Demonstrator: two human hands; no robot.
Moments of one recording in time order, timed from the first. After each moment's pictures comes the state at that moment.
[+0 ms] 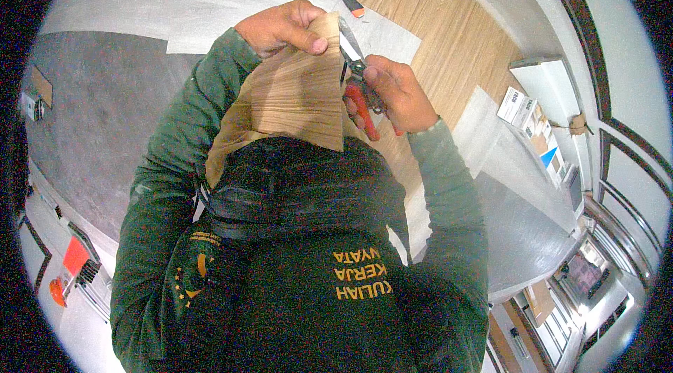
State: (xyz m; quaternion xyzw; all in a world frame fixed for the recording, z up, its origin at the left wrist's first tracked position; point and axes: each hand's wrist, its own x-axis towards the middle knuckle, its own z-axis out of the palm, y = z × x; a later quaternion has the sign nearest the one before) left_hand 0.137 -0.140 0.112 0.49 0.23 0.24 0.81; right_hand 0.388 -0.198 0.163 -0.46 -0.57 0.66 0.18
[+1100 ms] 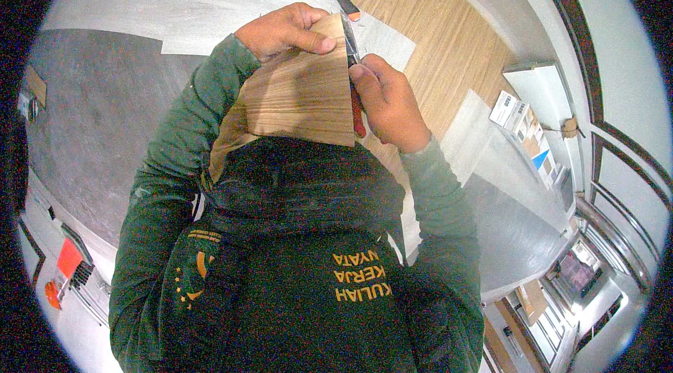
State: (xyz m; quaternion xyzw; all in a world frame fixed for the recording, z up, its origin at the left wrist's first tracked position) left_hand 0.139 -0.139 0.108 0.50 0.28 0.26 0.78; right_hand 0.365 -0.203 0.177 -0.51 -0.65 0.52 0.21
